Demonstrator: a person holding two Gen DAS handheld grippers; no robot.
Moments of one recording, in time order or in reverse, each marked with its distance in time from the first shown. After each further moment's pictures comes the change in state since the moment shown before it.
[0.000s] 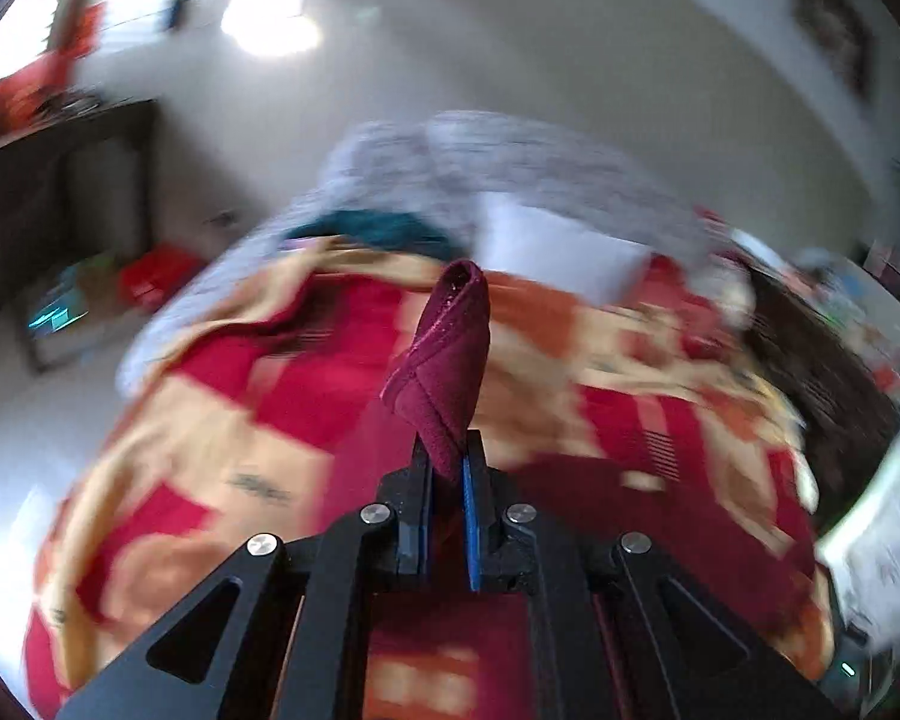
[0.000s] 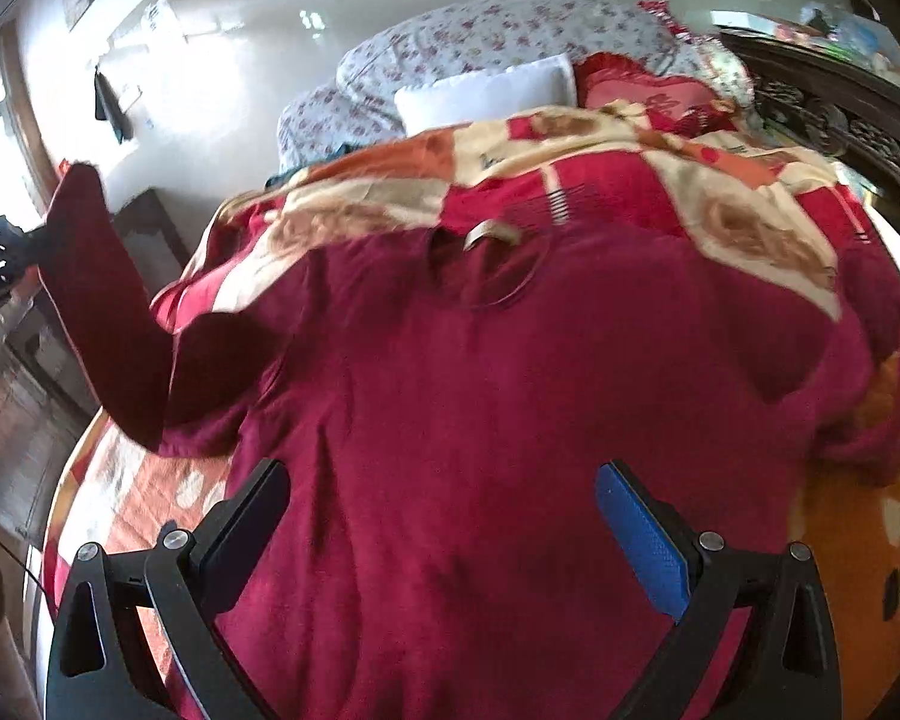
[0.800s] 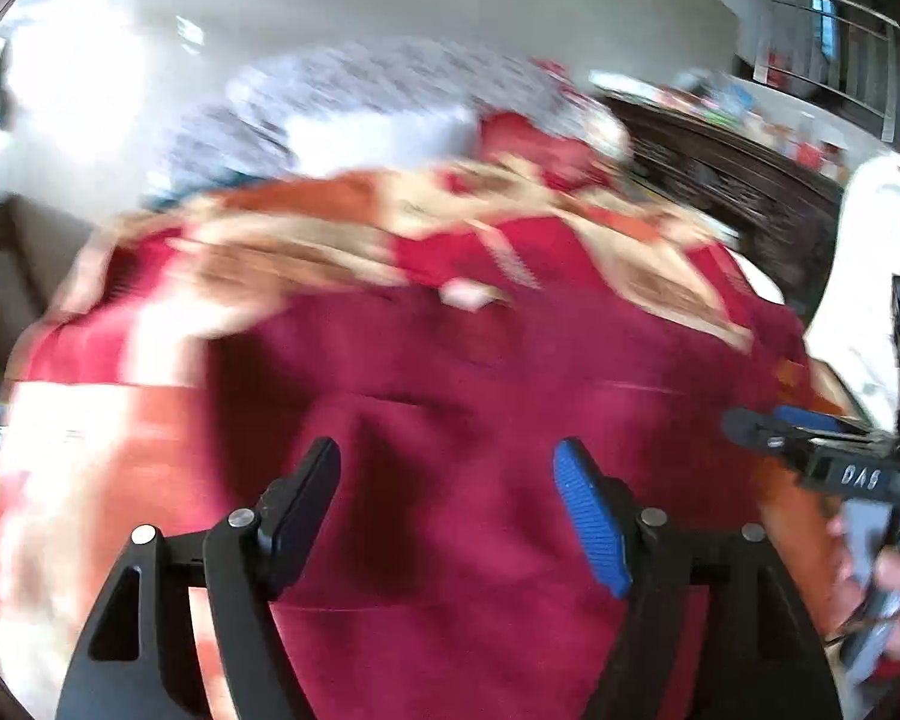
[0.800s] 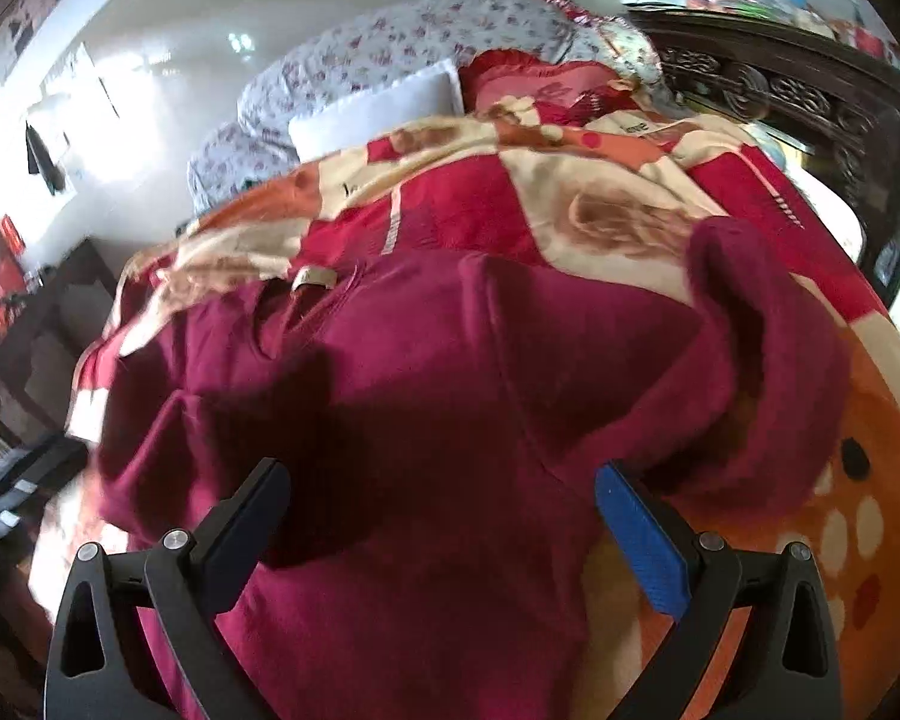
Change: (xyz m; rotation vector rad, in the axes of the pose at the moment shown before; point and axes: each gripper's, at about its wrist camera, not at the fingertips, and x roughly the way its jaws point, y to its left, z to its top) left arm 0.046 -0.110 -0.130 0.342 0.087 -0.009; right arm 0.007 -0.097 0.022 0.097 0.020 -0.110
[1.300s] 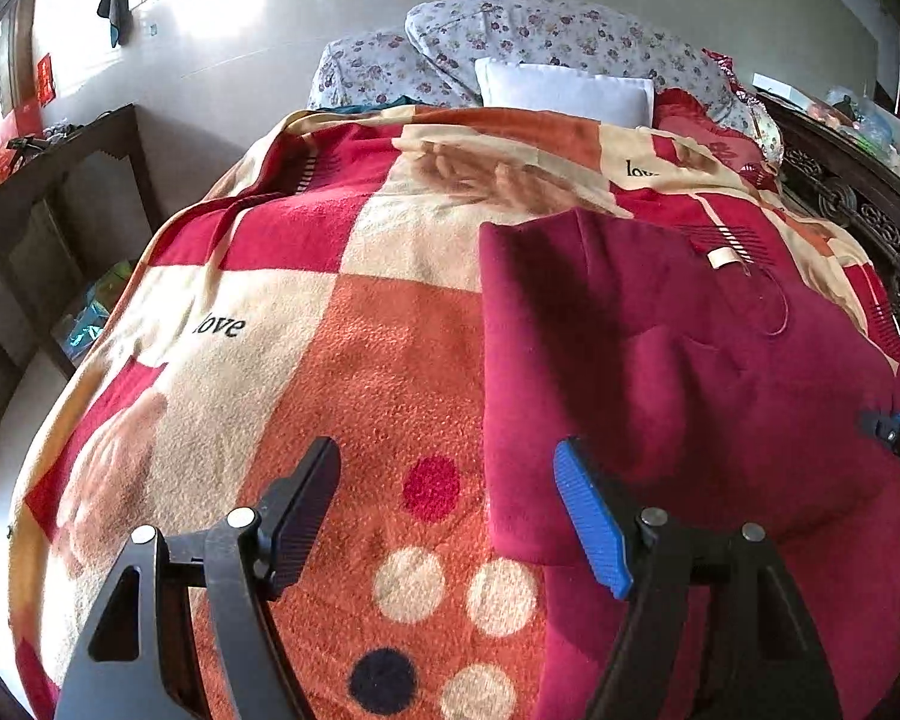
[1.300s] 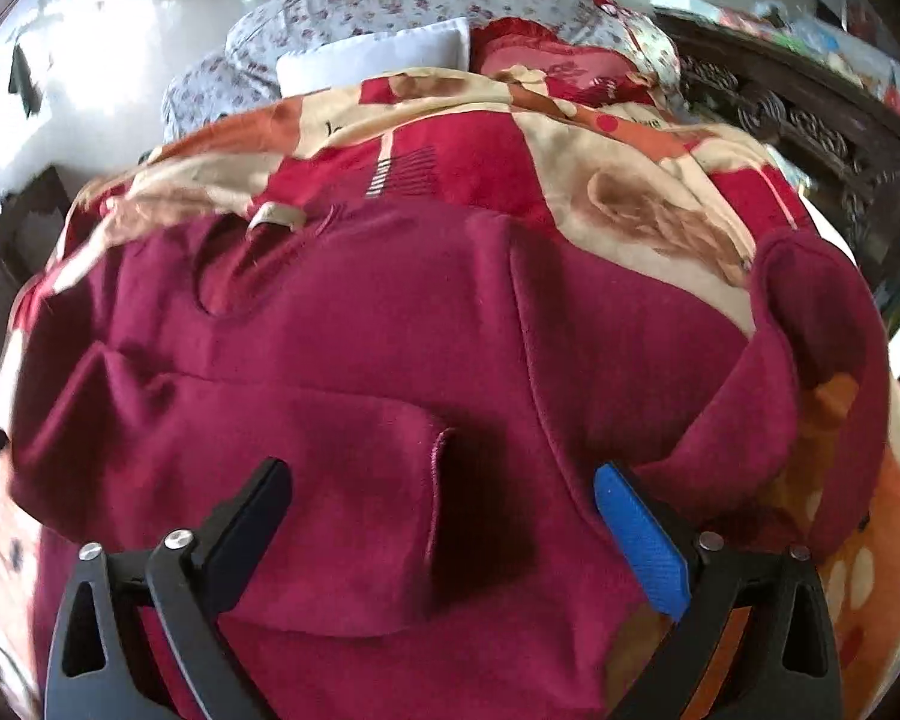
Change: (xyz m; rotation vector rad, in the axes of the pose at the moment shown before) left arm 0.021 0.104 -0.042 -0.176 0.124 0.204; right arm 0.049 0.016 0.000 -0.135 0.055 -0.133
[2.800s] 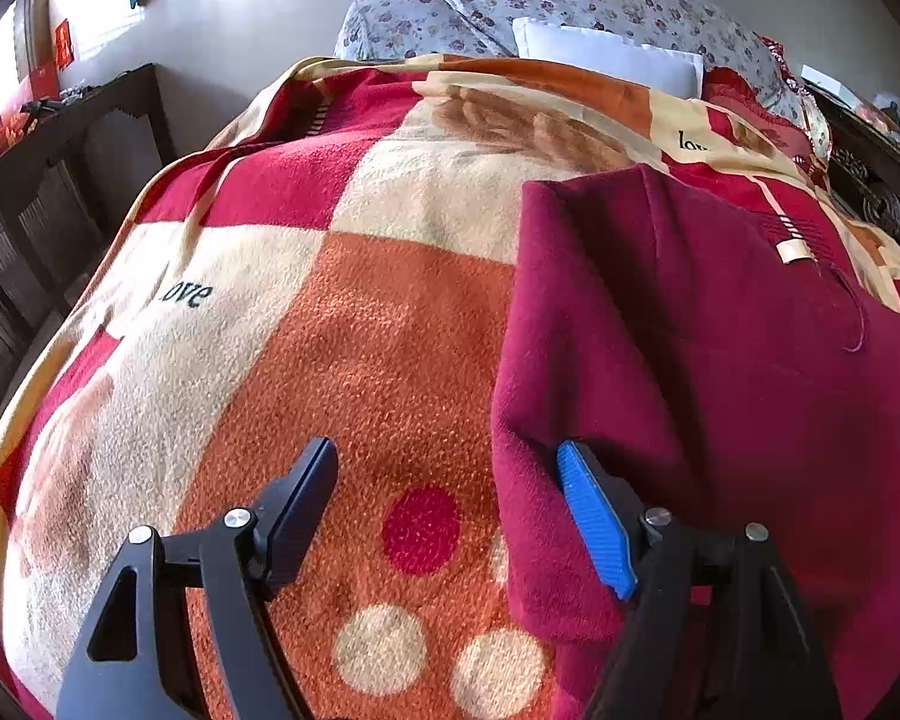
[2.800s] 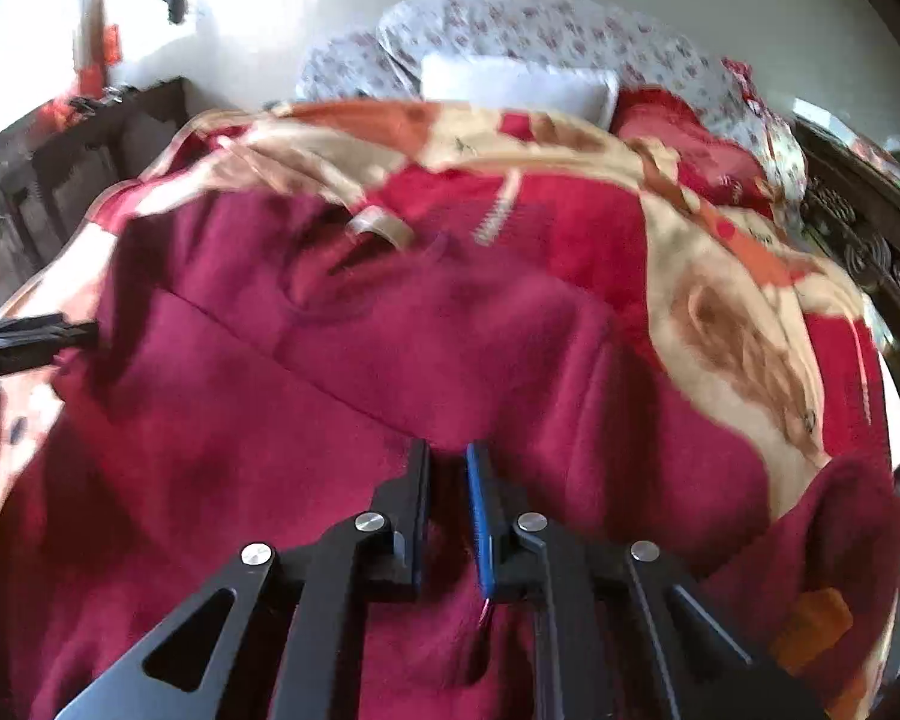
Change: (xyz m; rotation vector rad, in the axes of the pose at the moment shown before) left arm 0.062 -0.006 0.011 -0.065 0.085 0.061; right arm -0.013 0.010 0.021 -0.336 -0.081 0.156
